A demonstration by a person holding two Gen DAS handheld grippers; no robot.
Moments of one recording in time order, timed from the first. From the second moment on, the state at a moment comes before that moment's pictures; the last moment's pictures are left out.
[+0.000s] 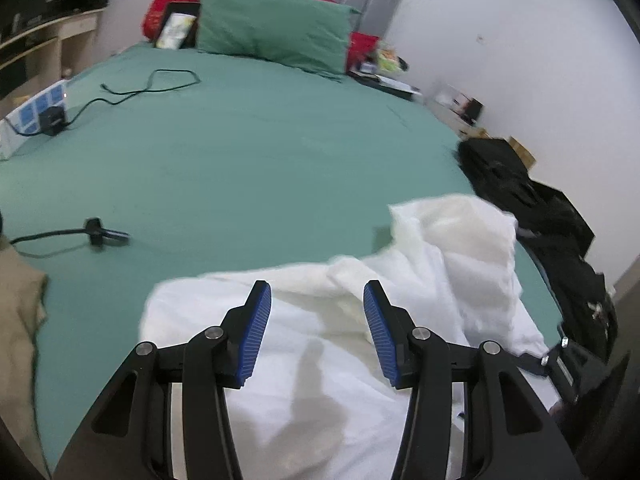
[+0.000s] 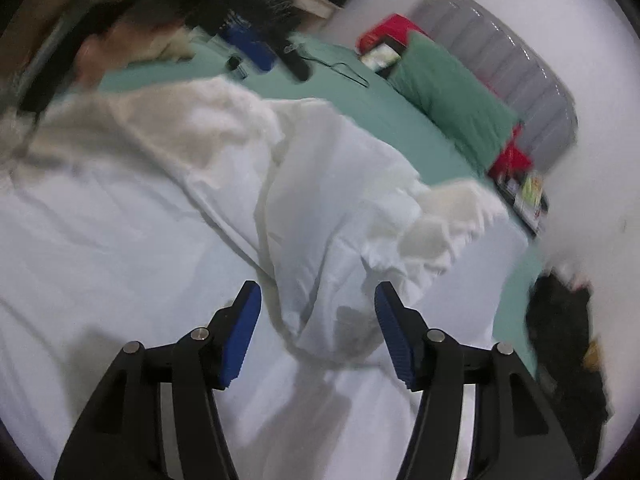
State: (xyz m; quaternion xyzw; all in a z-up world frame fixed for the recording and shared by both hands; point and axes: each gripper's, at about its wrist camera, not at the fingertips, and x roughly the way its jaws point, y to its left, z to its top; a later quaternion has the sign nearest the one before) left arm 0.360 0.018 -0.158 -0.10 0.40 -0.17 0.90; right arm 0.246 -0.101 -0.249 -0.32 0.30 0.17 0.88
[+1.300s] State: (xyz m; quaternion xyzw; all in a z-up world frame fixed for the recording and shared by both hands) left arm 0.303 -0.031 -0.171 -0.21 0.46 -0.22 0.83; right arm 0.369 -0.252 -0.252 0.12 0.50 0.12 0.85
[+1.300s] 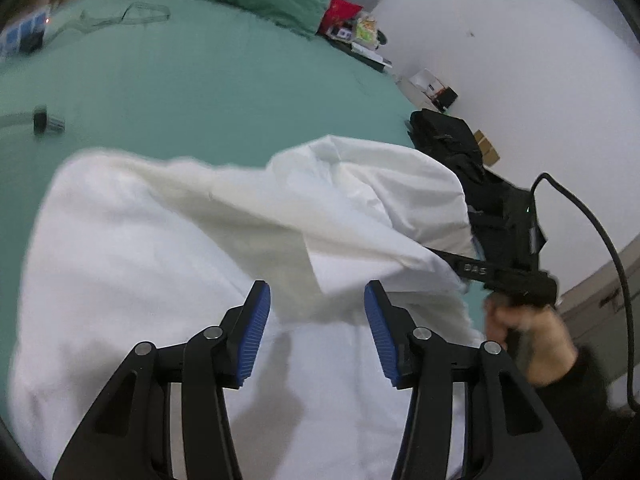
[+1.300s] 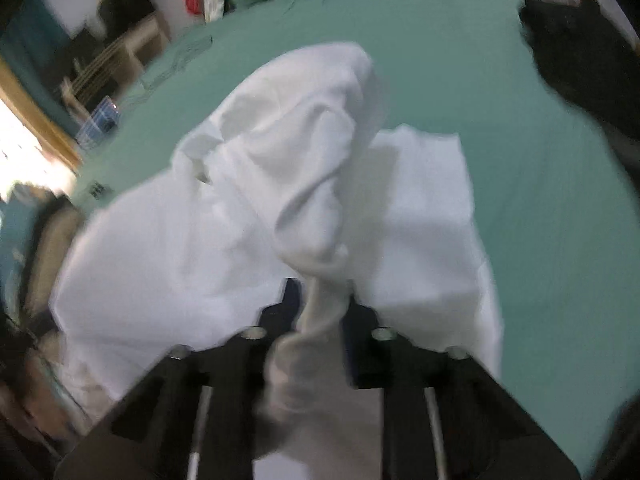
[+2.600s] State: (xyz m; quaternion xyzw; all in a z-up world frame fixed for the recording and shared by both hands) left arm 0.306 -0.044 -0.165 -0.27 0.45 -0.15 0.84; right arm 0.321 -0.256 -0.267 0.44 0.32 0.24 0.80
